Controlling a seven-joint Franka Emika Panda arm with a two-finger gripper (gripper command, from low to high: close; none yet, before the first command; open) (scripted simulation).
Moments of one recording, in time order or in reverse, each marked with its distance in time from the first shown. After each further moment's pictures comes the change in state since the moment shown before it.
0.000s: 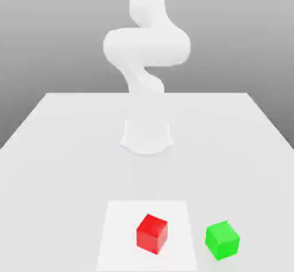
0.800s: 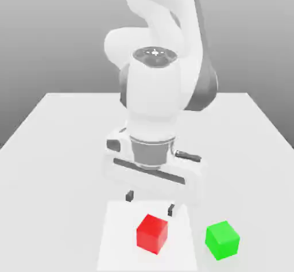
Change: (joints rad) arm -0.114 0.868 0.123 -0.285 -0.056 0.438 0.489
